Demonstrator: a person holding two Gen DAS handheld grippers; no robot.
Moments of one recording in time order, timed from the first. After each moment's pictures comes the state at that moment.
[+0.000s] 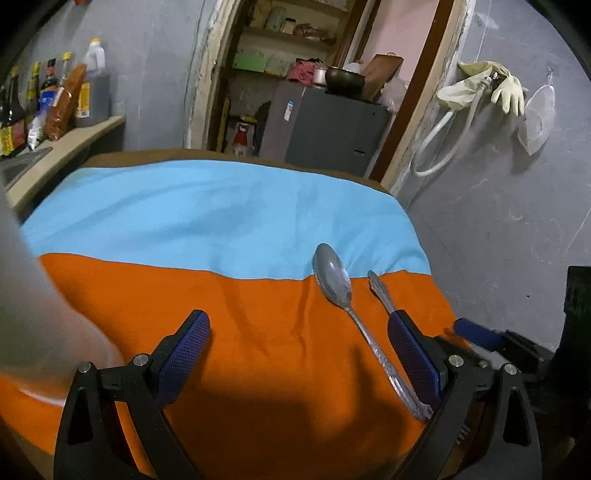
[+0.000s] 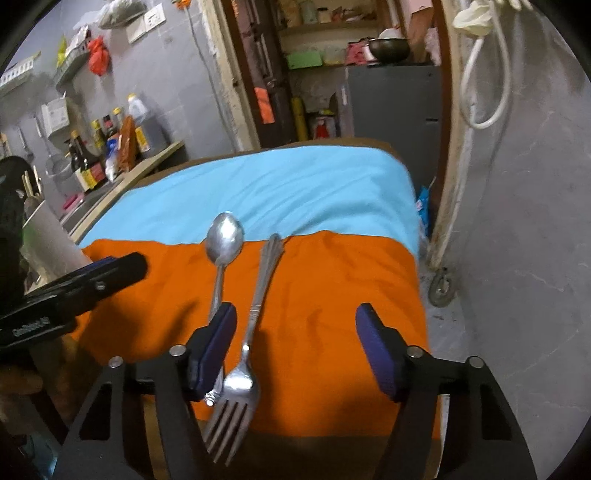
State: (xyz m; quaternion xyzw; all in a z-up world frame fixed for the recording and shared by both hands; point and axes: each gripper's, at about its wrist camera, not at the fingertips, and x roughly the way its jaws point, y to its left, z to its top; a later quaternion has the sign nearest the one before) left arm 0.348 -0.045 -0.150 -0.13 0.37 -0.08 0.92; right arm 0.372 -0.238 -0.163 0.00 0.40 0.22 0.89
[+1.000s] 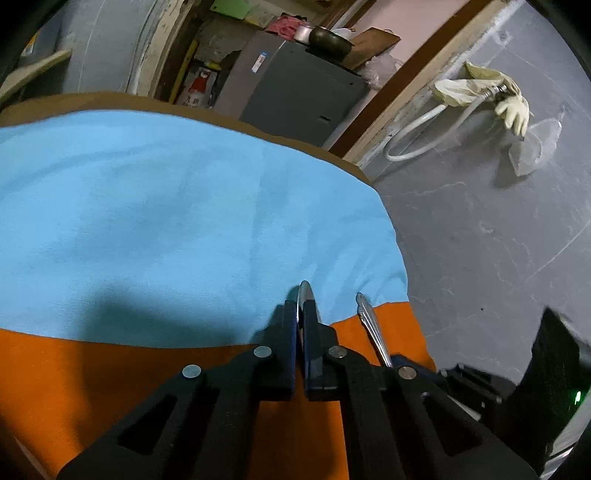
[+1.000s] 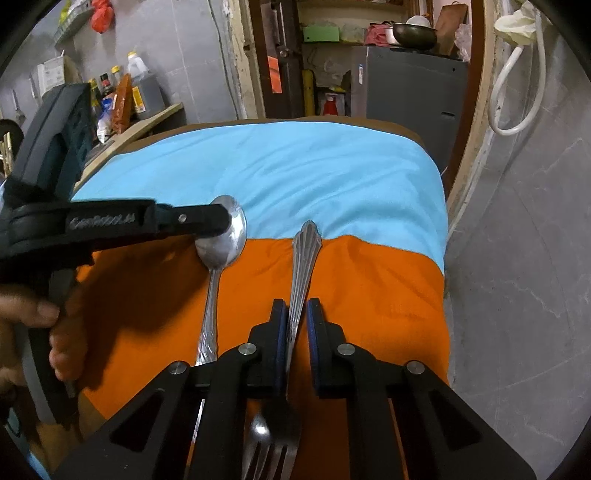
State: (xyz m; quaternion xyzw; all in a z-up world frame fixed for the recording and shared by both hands) left arm 0.434 -0.024 -0.164 -0.20 0.43 -0.19 0.86; right arm 0.418 -0.210 -0.172 -0.06 0.44 0.21 0.87
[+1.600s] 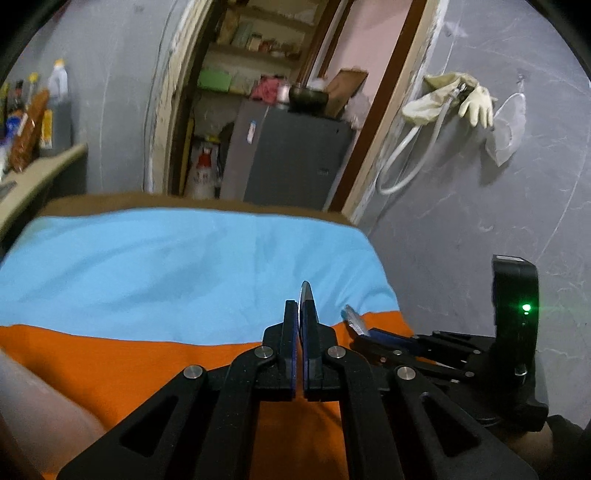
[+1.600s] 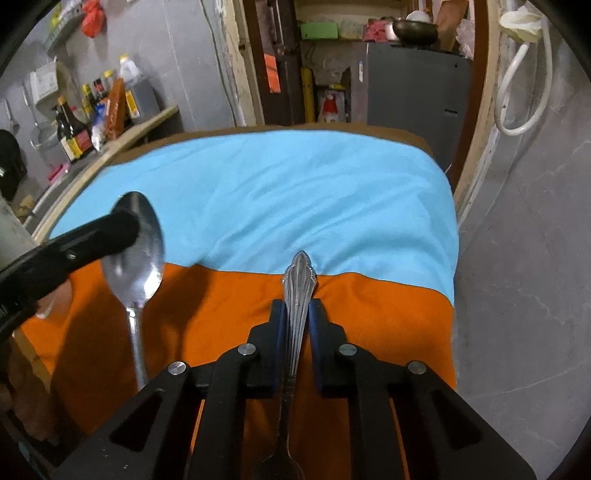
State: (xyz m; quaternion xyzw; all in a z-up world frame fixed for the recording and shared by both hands) left arm 0.365 -0.050 -0.121 -0.11 0.31 -0.14 0.93; right arm 0.425 -0.210 -0.163 -0.04 0.42 0.21 0.88
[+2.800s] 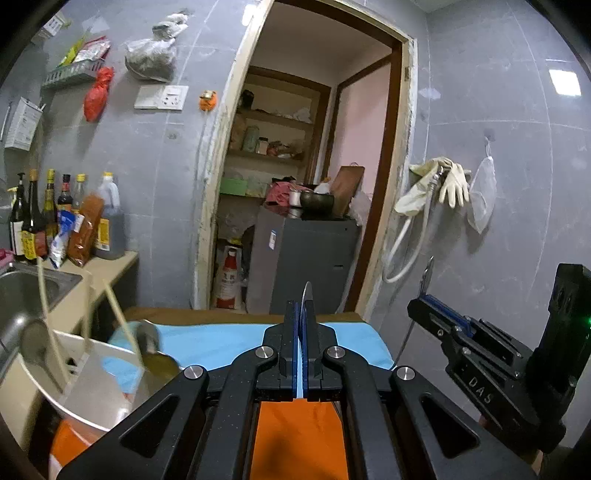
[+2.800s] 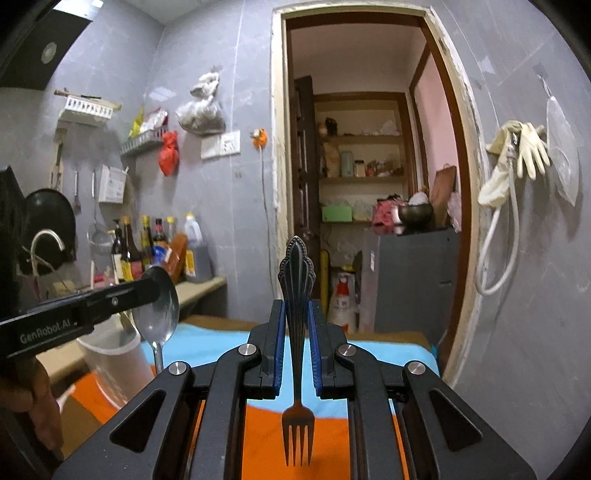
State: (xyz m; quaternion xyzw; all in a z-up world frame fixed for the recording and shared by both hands) left arm 0.261 0.005 -0.034 -0.08 0.13 -0.09 0.98; right arm 0.311 -0.170 -0.046 0.00 0.08 0.24 0.97
